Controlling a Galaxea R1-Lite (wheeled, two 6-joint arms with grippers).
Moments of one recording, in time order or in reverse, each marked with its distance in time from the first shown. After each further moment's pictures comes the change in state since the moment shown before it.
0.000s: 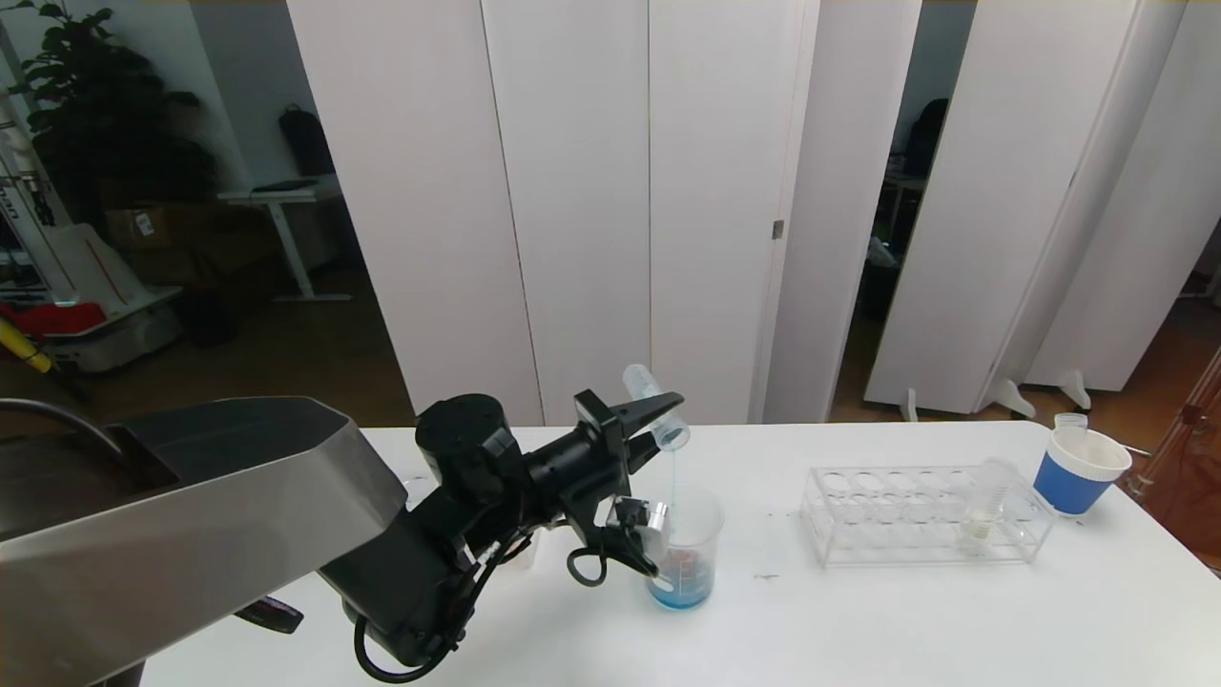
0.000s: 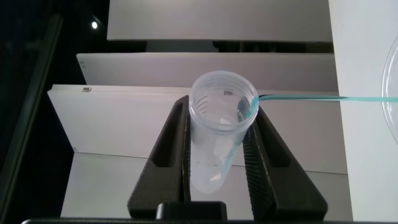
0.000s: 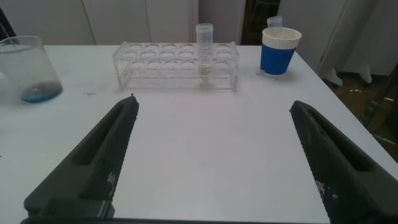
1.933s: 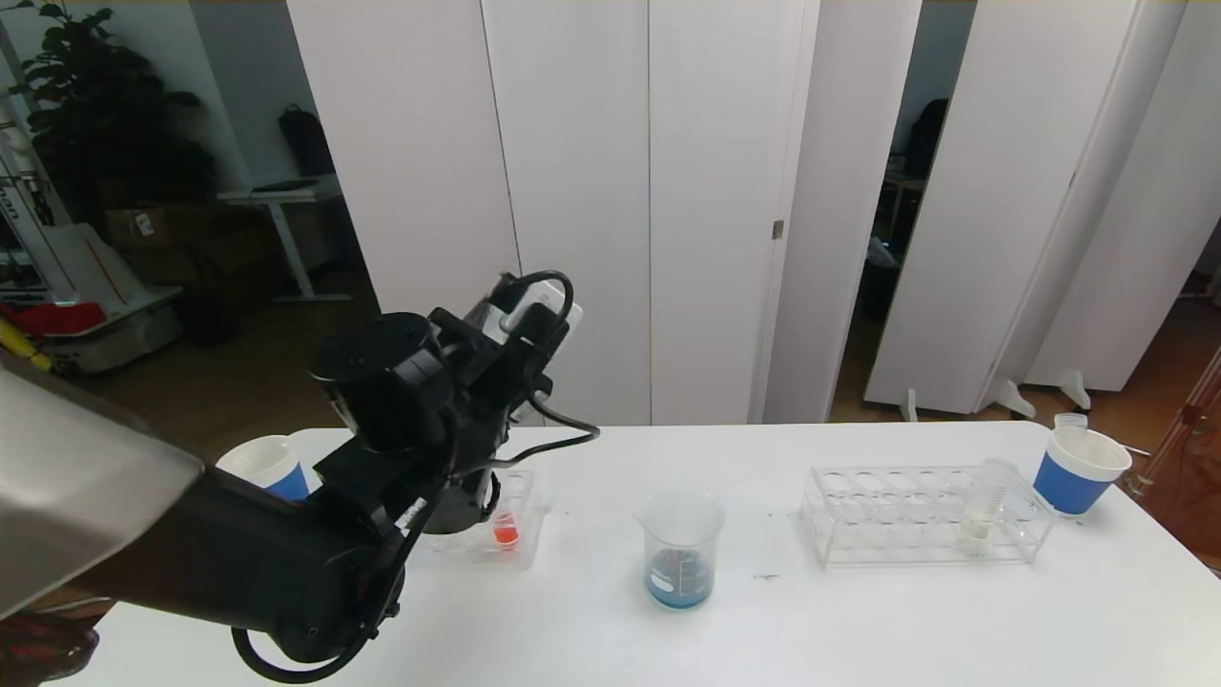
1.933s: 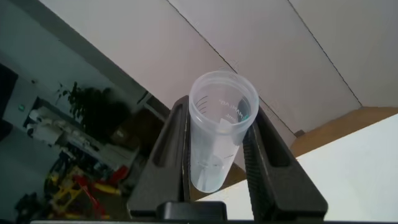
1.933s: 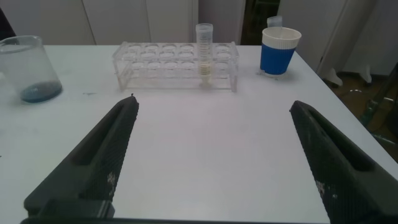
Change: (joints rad) left arm -0.028 -0.295 0.013 0.248 1.036 -0.666; right arm 0.000 0.000 0.000 0.000 0.000 0.000
